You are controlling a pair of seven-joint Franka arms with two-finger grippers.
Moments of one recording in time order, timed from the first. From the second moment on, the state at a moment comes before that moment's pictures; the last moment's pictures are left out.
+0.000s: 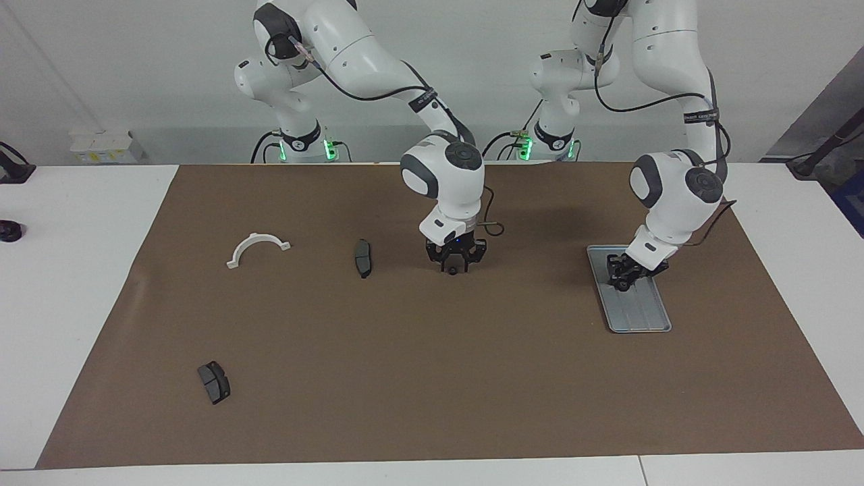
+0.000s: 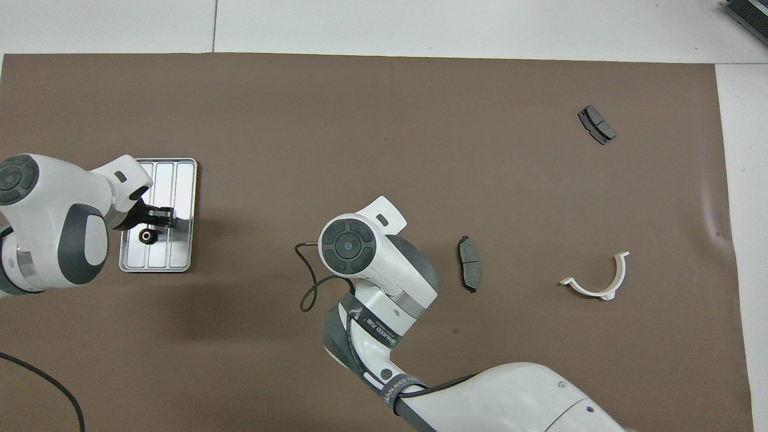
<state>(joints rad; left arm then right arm) 0.04 0.22 -0.03 -2.13 -0.05 2.36 0.16 0.62 0.52 0.10 -1.71 -0.16 2.31 0.89</state>
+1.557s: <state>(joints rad) -0.32 0.26 -0.06 -1.89 -0.05 2.25 -0.38 0.41 0.45 0.08 -1.74 -0.18 2.33 0.79</state>
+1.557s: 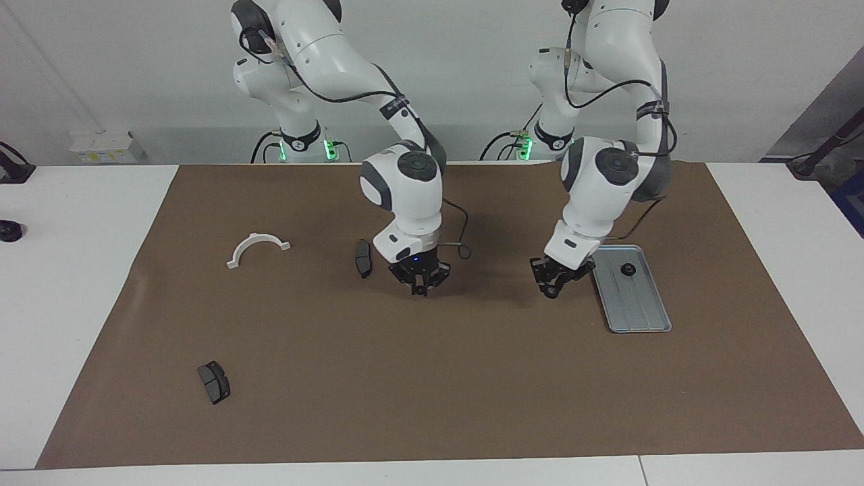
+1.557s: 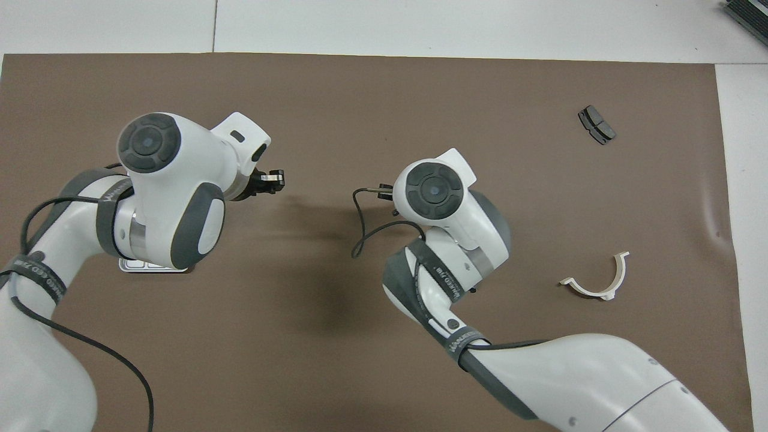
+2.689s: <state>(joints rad) -0.45 0.29 -0.02 -1.95 -0.05 2.36 -0.54 -0.11 0.33 0.09 -2.02 -0.09 2.48 0.02</state>
